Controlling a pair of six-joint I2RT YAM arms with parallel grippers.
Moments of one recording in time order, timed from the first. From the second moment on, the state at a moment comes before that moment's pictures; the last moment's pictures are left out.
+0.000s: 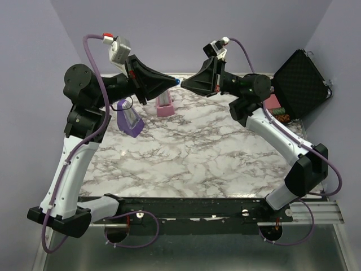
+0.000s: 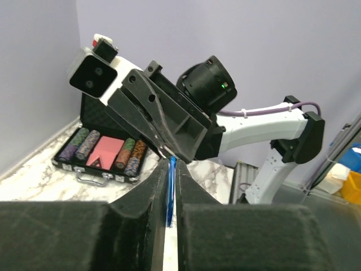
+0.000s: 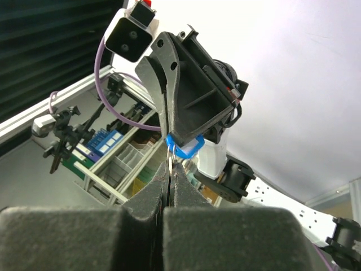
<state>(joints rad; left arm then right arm) -0.35 1.19 1.63 -0.08 0.87 -0.48 0.58 1.59 1.45 0.98 -0.88 1.80</state>
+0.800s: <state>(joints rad) -0.38 1.02 1.72 -0.43 0.79 -0.39 0.58 1.56 1.80 -0.09 -1.14 0.87</state>
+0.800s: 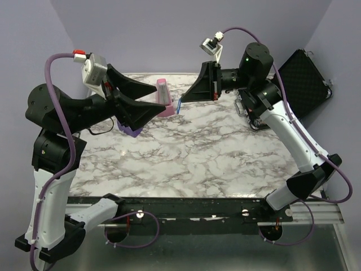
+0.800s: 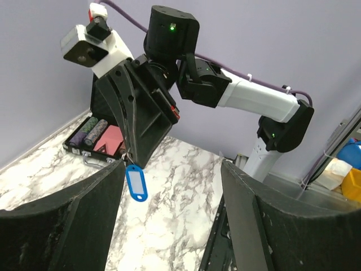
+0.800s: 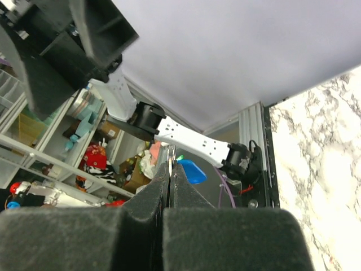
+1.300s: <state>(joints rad) -0.38 1.08 1.58 -0.36 0.86 -0.50 0.58 1.45 1.79 -0.17 -1.20 0.82</state>
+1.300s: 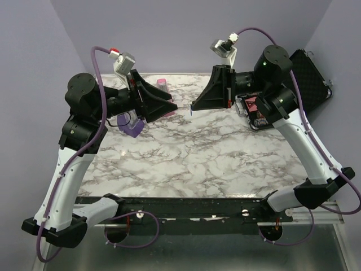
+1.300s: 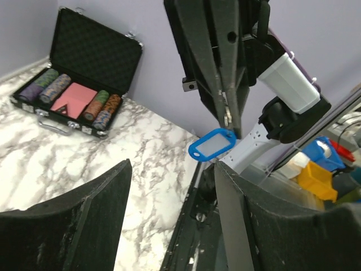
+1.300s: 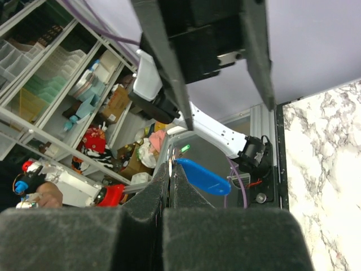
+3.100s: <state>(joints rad) -0.57 1.18 1.63 -0.12 0.85 -0.66 0.58 1.44 1.79 -0.10 -1.20 0.92</state>
